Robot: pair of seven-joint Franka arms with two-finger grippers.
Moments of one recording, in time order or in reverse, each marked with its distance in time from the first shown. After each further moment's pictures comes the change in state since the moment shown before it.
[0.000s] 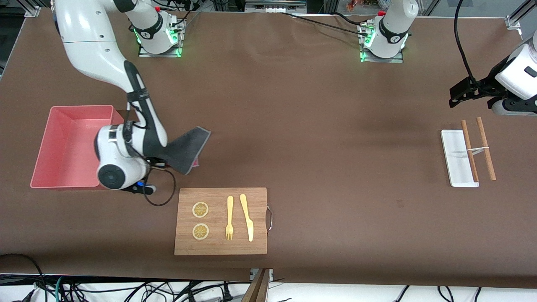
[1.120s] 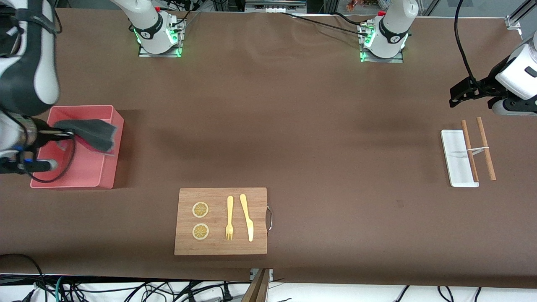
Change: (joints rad) left arm 0.000 0.001 0.001 0.001 0.000 -0.002 0.000; right arm -0.173 -0.342 -0.017 0.206 -0.152 -0.416 -0.409
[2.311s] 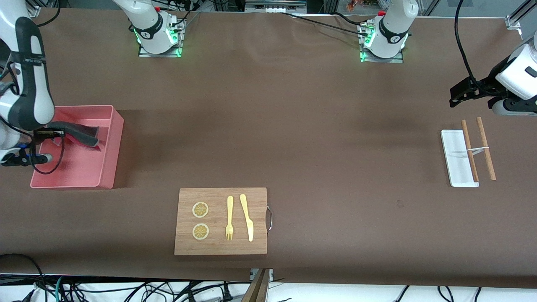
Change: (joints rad) left arm 0.000 0.000 0.000 0.000 0.000 -0.001 0.000; right arm -0.178 0.029 -0.026 -0.460 -0.034 0.485 -0.148
